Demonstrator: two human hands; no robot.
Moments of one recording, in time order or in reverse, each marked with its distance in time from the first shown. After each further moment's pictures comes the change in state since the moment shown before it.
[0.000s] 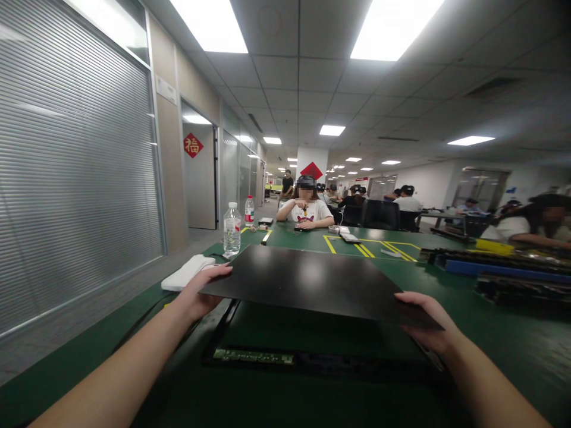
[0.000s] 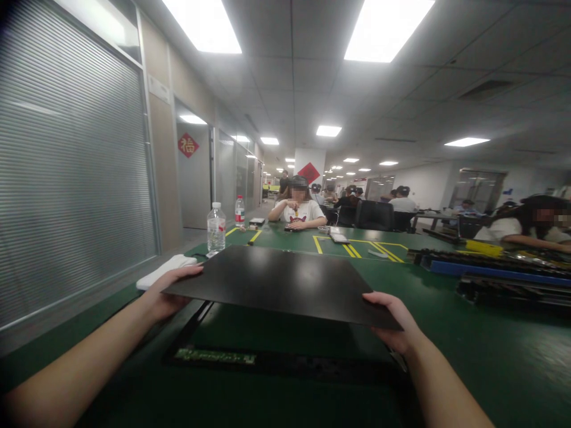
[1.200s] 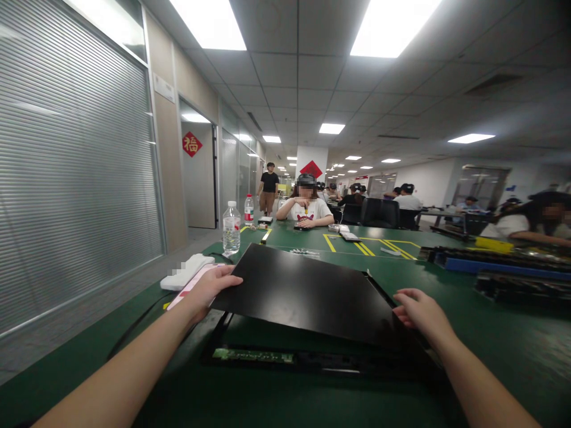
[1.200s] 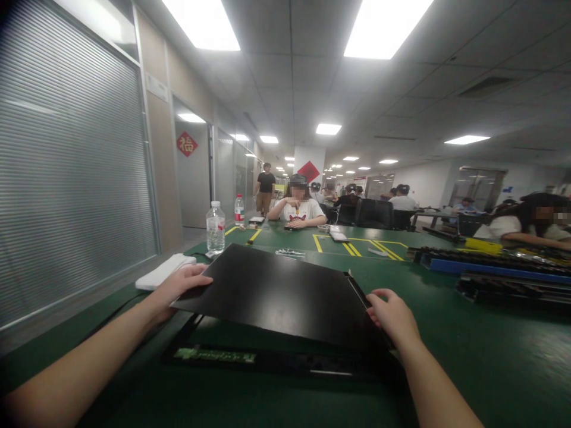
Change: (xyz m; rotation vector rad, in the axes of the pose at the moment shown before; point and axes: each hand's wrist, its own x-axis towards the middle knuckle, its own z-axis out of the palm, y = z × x) left_hand -0.012 -0.006 0.014 0.402 -0.123 0.085; right_hand 0.040 0.015 -0.035 -0.827 0.492 -0.158
